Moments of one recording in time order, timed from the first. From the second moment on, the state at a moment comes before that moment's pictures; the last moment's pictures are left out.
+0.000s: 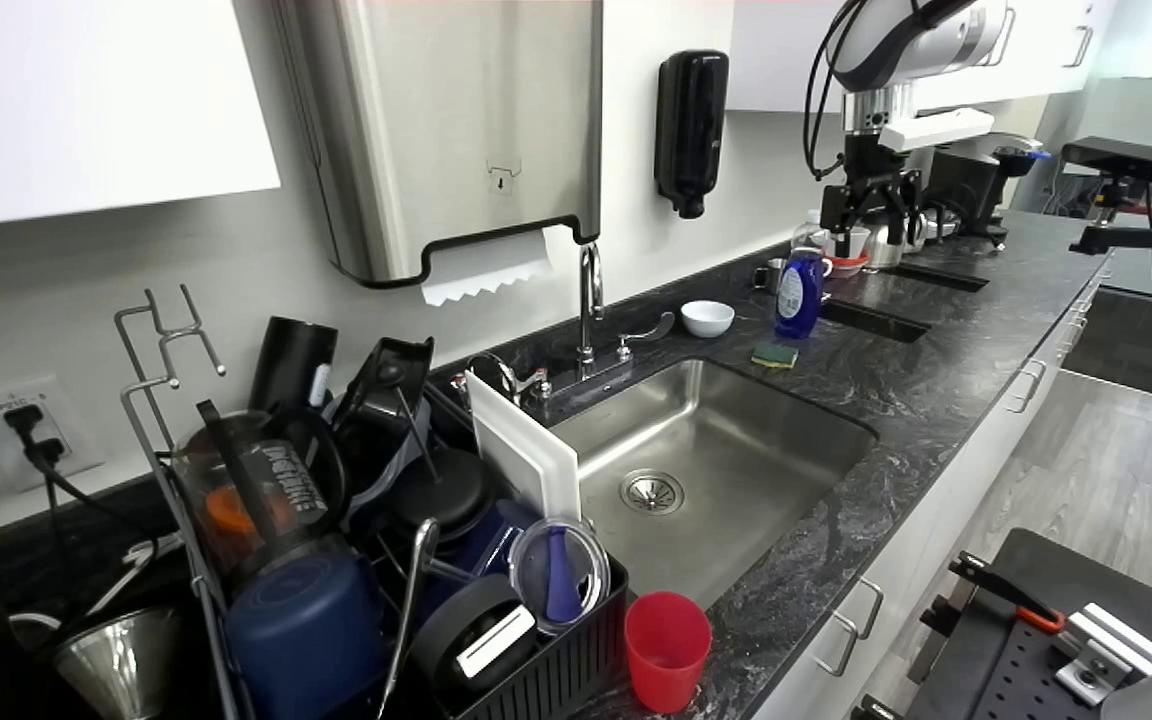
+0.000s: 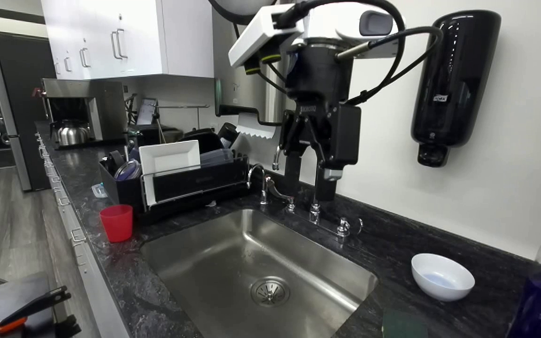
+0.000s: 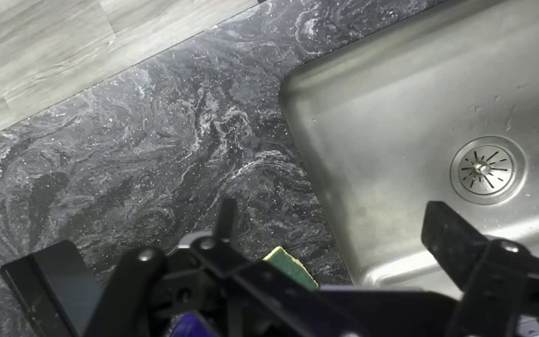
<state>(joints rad) -0.22 0.07 -0.29 -1.96 -0.13 1.94 -0.08</state>
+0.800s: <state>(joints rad) -0.31 0.45 -0.25 -1.73 0.02 2.11 -0.26</state>
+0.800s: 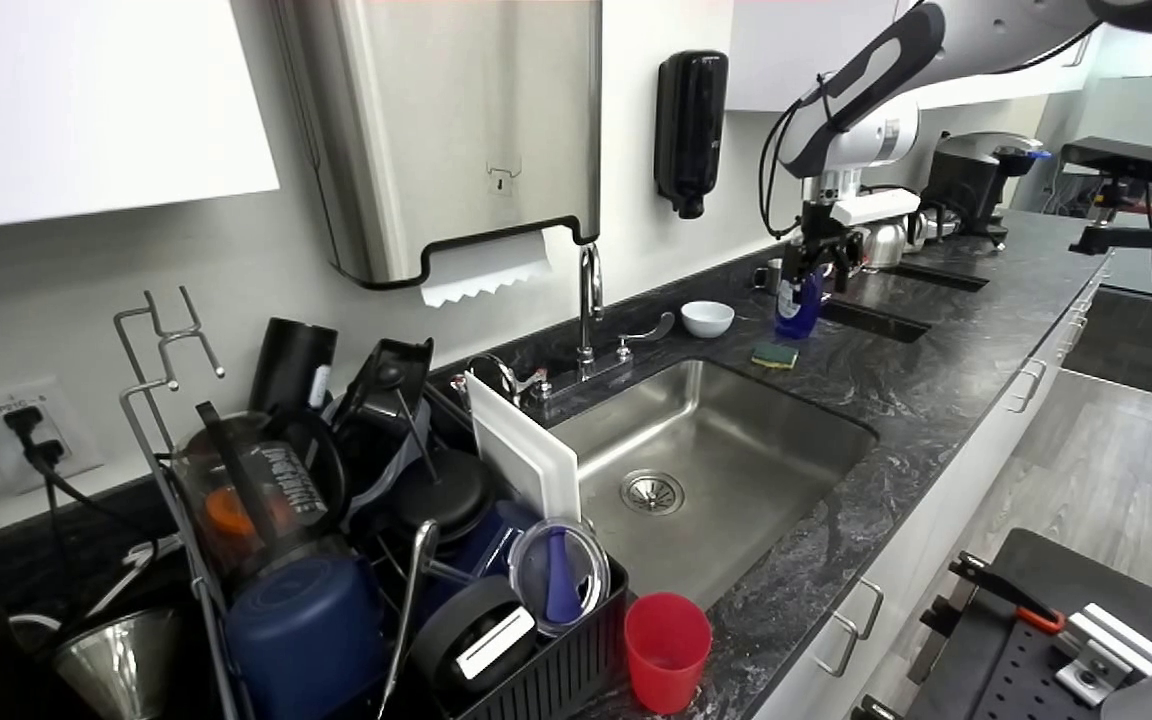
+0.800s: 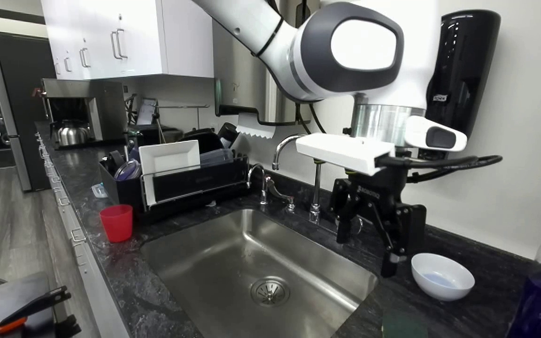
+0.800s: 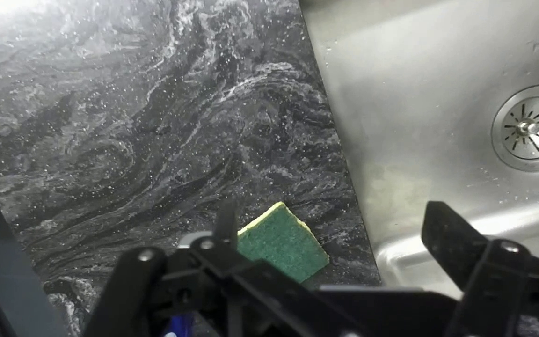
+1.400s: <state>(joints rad) -0.38 0.64 -0.21 -1.55 0.04 2.11 -0.26</state>
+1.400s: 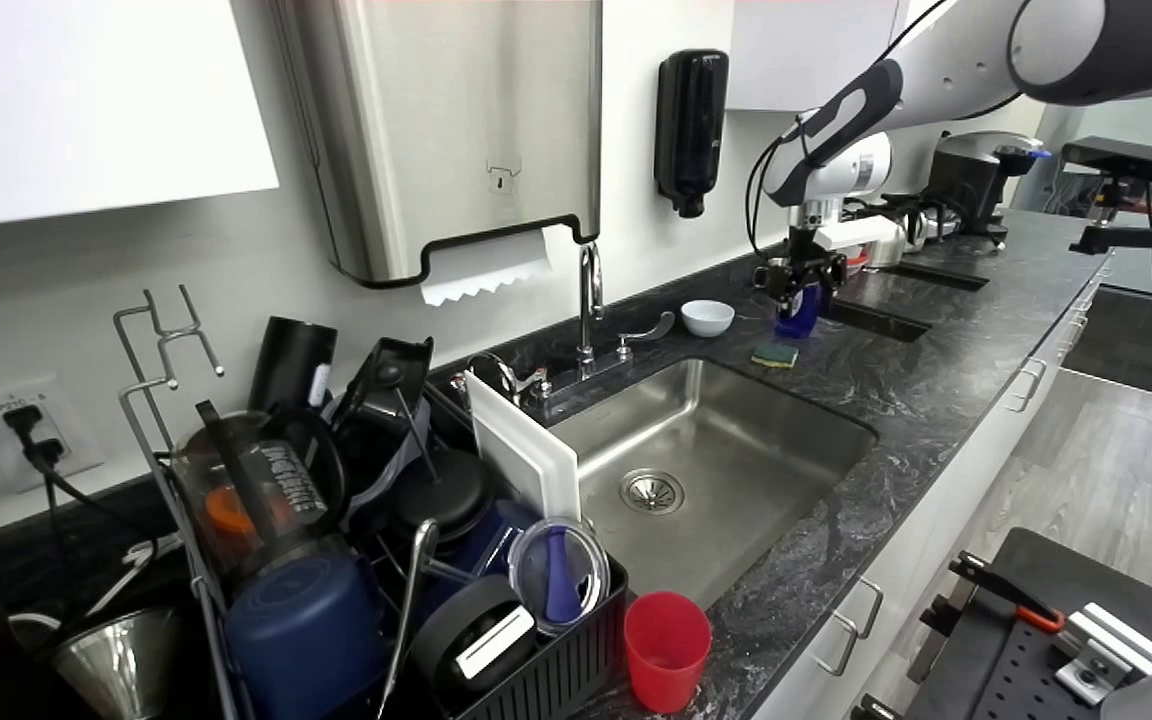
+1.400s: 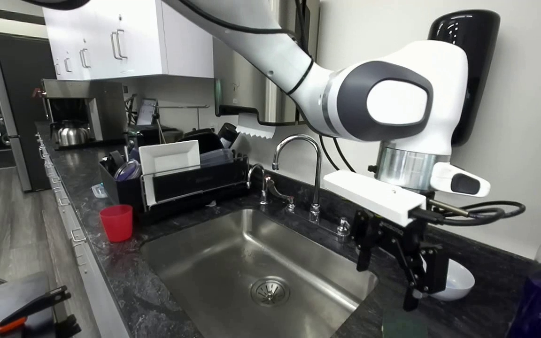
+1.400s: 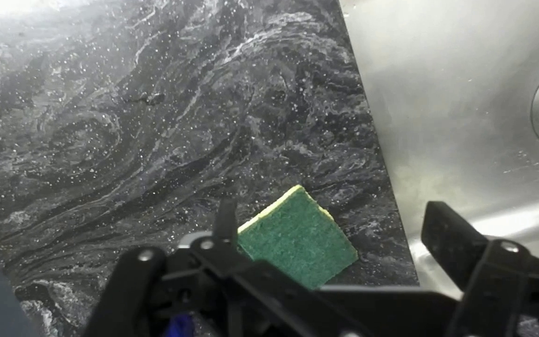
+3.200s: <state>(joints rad) -0.44 0.89 -0.16 -1.25 0.04 2.09 -0.26</state>
